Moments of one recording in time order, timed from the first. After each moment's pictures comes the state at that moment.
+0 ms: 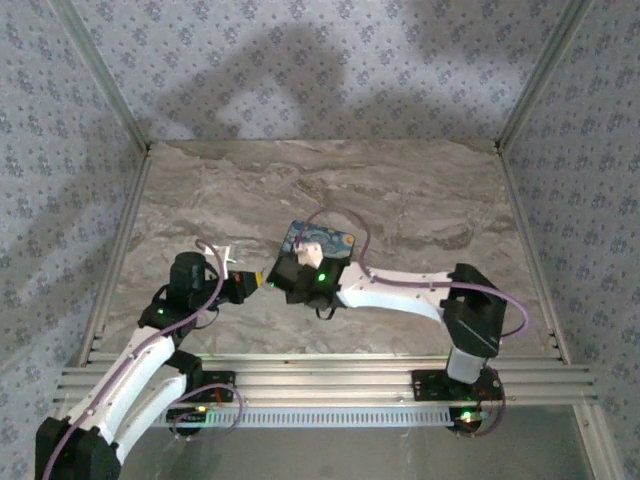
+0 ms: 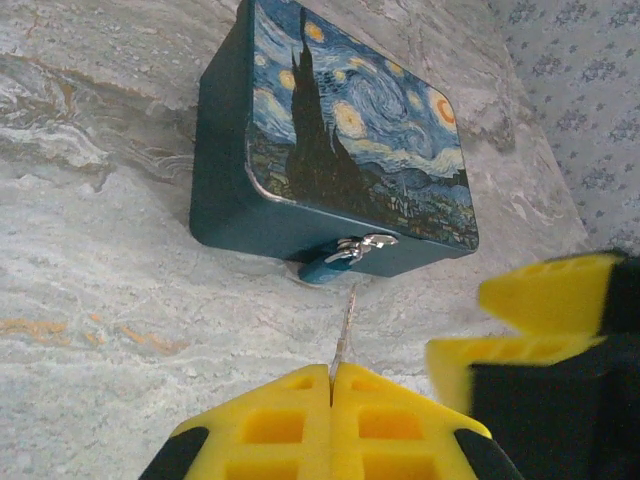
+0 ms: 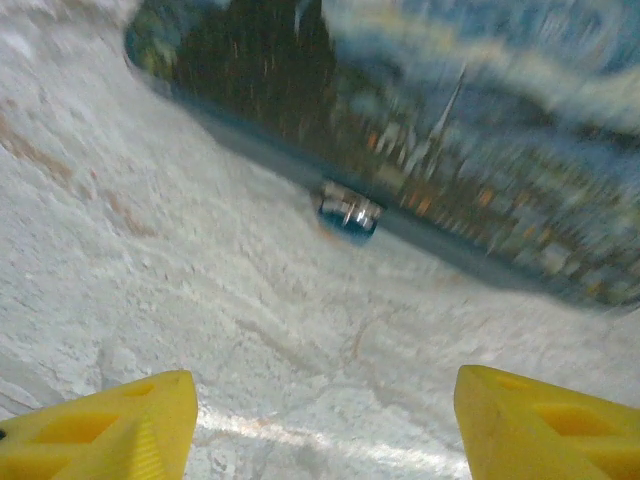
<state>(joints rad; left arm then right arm) -0.34 0.68 0.37 -0.27 0.48 -0.50 1.20 1.76 1.31 -0.76 0.42 0.97</state>
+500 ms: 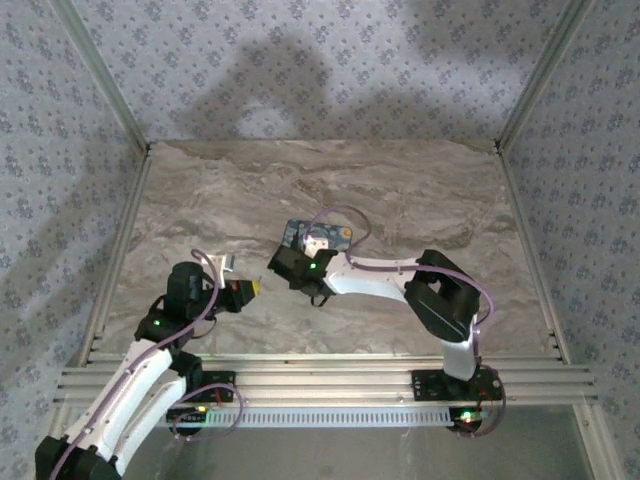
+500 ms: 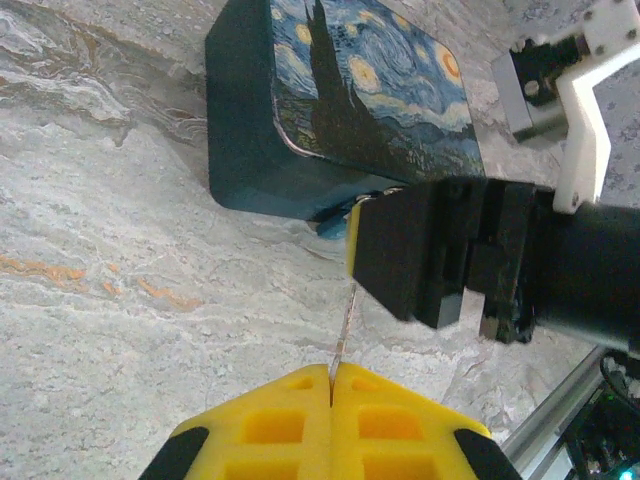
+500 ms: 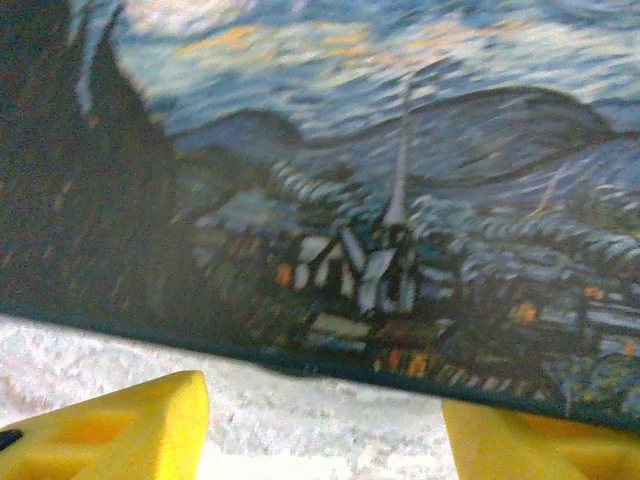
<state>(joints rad) -0.34 0.58 0.32 -0.34 0.46 -0.53 1.07 1.90 1.32 -0.65 0.42 1.05</state>
